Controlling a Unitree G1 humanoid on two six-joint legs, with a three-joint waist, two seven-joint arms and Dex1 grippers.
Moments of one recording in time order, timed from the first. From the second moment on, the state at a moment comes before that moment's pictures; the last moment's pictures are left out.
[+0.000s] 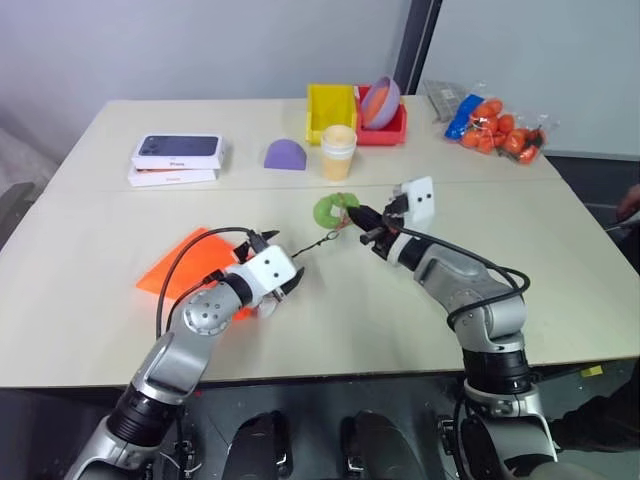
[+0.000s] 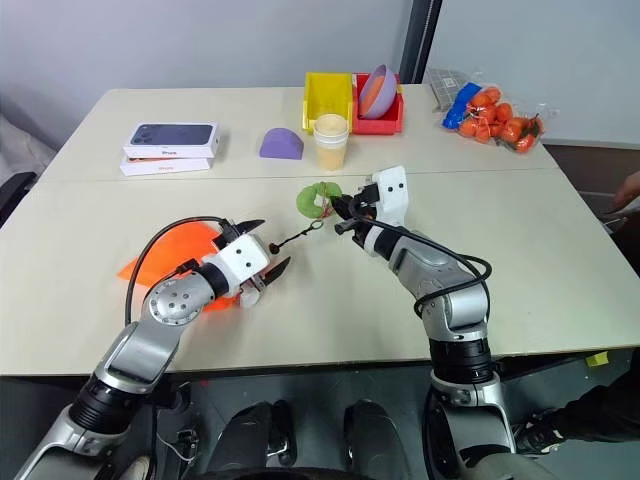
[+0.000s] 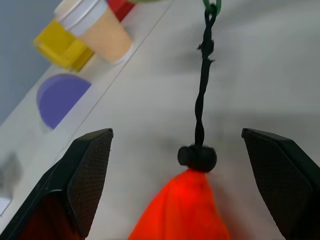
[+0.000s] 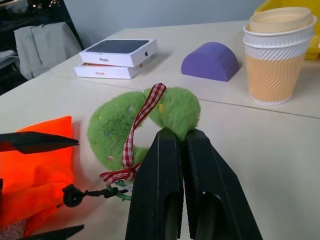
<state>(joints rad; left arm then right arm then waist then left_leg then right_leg) -0.25 0.46 -0.28 -0.30 0.23 0.34 -0.43 -0.49 -0.19 -0.04 -0.20 0.42 0.72 0.39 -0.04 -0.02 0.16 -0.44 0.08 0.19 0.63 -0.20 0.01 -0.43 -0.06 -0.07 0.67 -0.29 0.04</state>
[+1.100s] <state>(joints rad) -0.25 0.39 -0.29 -0.30 0.31 0.41 -0.43 -0.50 -0.19 -0.03 -0.19 0.42 0.71 0.39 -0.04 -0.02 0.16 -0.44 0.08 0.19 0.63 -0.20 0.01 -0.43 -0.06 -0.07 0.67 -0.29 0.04</state>
